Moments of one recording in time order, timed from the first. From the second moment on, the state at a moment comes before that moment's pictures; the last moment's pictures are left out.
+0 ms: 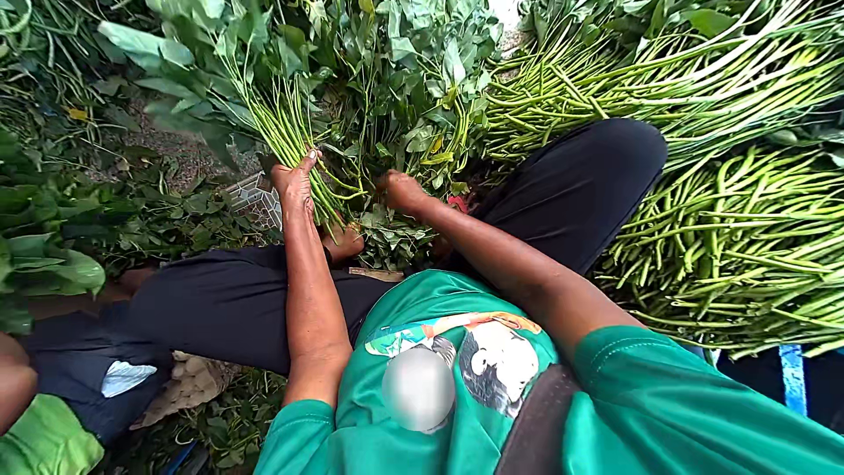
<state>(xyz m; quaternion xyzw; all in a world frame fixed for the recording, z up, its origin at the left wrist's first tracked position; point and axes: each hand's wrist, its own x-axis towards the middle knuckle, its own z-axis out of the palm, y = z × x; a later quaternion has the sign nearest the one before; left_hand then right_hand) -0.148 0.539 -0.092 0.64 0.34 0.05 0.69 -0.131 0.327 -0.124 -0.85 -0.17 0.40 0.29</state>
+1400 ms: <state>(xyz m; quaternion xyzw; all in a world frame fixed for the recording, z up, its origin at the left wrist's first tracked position) -0.140 0.508 -0.095 0.57 0.41 -0.08 0.71 -0.127 0.362 -0.111 -0.68 0.08 0.36 0.64</state>
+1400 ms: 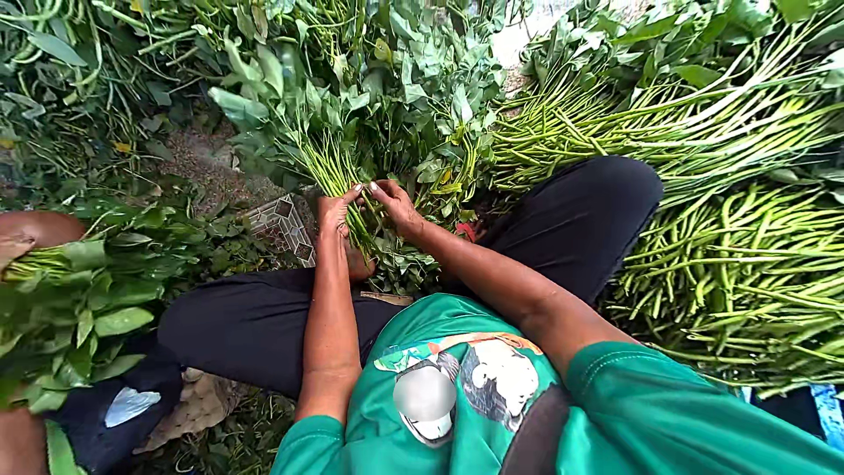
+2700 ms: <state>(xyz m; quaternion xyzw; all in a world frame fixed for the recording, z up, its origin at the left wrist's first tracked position) -0.138 0.554 -0.059 0.57 0.30 0.14 0.75 -0.074 0.358 -0.145 -0.76 -0.03 0.36 0.53</state>
